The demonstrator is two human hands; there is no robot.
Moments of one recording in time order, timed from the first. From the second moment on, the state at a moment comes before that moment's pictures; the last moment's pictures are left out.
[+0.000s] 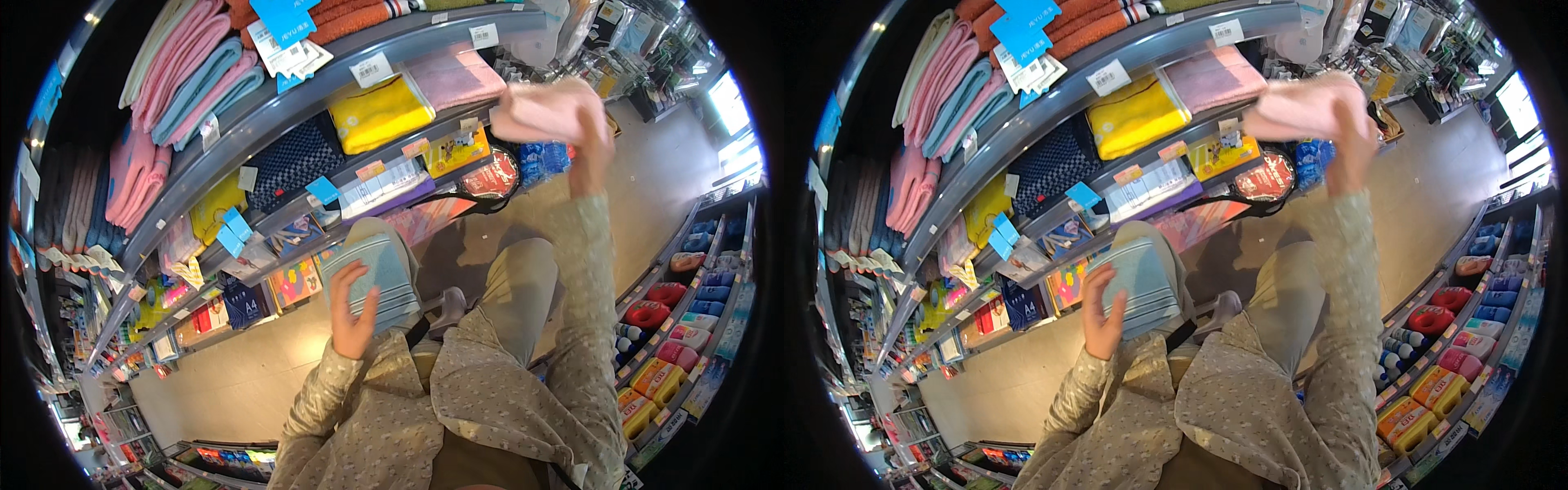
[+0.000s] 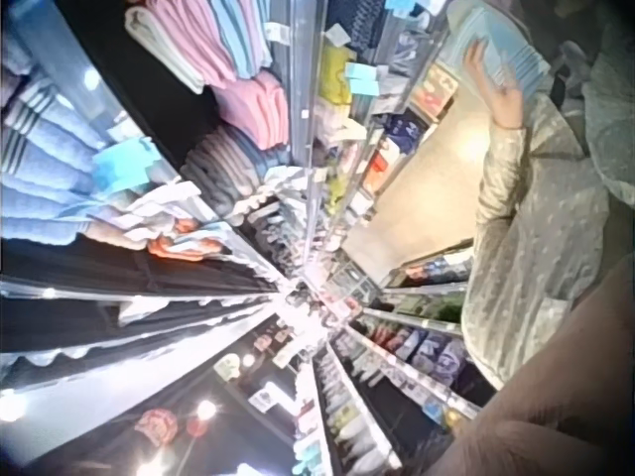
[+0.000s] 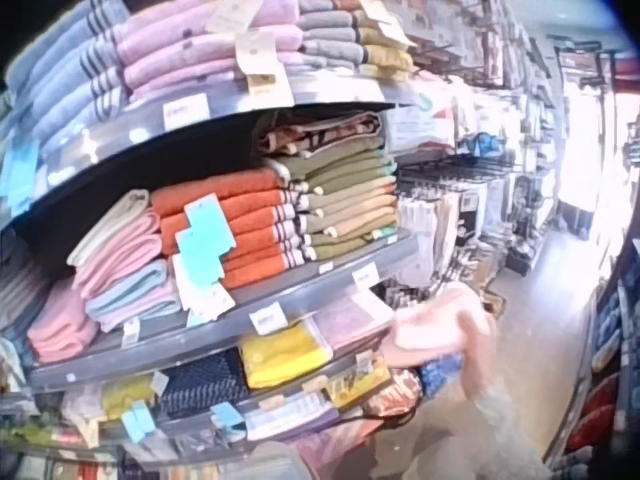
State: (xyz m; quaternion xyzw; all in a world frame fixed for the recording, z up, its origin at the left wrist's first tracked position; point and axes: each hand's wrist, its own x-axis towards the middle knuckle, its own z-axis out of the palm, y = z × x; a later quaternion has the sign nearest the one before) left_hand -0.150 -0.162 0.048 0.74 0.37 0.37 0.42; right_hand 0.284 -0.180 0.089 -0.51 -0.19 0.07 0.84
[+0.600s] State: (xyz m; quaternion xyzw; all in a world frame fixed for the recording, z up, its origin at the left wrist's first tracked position) left_hand -0.046 -0.207 0.027 0.03 0.15 0.19 0.97; right_hand 0.120 -0.331 0.028 -0.74 -0.24 0.24 0.58
